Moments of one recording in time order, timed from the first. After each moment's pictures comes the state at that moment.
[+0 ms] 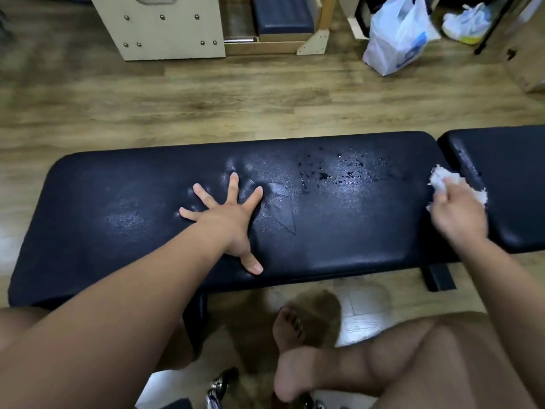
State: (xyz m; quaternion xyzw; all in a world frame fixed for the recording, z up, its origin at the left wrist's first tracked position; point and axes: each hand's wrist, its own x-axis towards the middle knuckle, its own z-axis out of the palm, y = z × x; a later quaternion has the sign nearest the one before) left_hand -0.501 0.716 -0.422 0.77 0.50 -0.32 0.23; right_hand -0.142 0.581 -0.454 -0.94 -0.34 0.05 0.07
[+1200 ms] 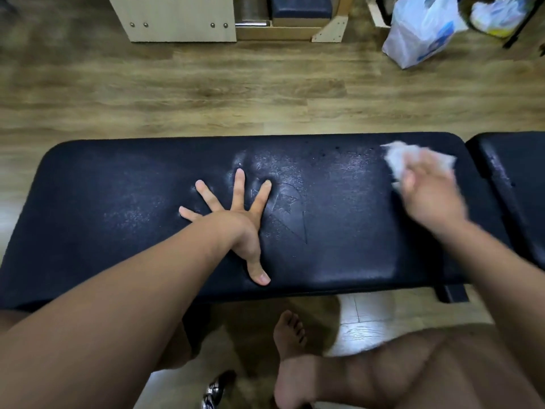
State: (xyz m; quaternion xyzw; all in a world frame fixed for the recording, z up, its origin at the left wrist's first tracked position) left_hand -0.485 0.729 -0.419 0.71 0.51 -0.41 0.27; right_hand -0.177 0.644 -0.462 -0.83 -0.56 0.02 -0.01
